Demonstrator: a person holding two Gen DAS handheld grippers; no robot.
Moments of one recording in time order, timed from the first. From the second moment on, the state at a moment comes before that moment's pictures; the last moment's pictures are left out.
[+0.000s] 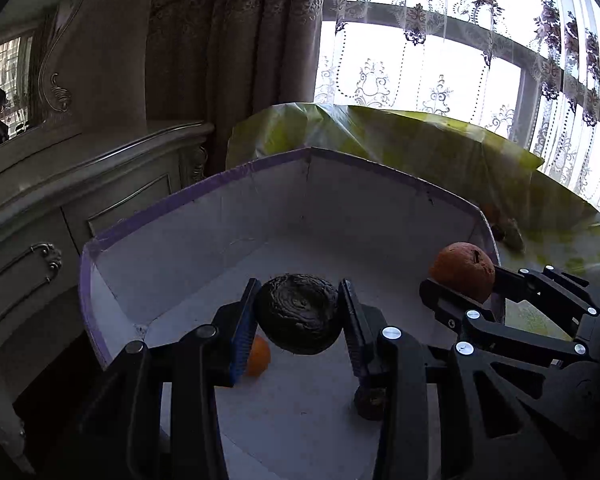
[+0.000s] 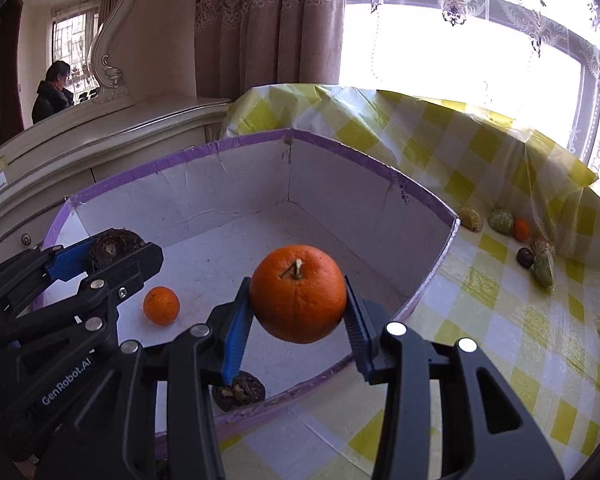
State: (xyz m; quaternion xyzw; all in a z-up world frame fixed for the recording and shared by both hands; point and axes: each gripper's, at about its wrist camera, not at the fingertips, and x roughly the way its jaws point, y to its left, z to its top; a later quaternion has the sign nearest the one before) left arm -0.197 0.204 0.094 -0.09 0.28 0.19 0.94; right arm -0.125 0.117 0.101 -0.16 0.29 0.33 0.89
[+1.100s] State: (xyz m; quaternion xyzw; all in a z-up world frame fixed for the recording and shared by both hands) left arm -0.197 0.205 0.092 -0.06 0.32 0.24 0.91; right arm -0.108 0.079 0.115 -0.10 0.28 0.34 0.89
